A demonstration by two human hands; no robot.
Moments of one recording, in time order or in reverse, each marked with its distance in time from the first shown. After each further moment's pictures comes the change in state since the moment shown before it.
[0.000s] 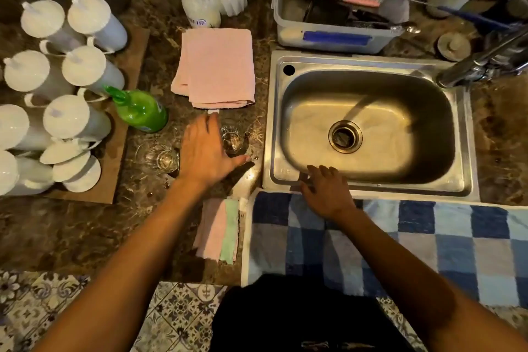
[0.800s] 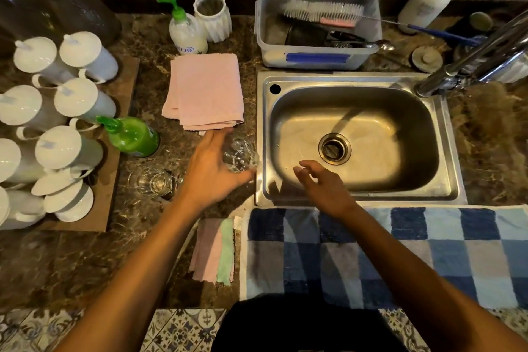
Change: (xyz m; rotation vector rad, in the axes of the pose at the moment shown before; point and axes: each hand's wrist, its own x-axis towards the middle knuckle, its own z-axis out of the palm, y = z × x) left_hand -0.009 0.027 -0.032 -0.539 -0.008 0.135; right_hand -0.006 -0.024 -0.060 0.604 0.059 0.093
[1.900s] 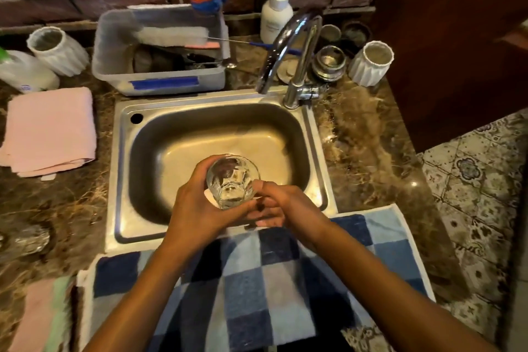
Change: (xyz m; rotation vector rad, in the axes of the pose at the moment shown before) left_hand 0.004 0.227 0.204 -0.382 -0.042 0.075; right_hand -0.039 0.130 -0.204 0.678 -0.207 0.132
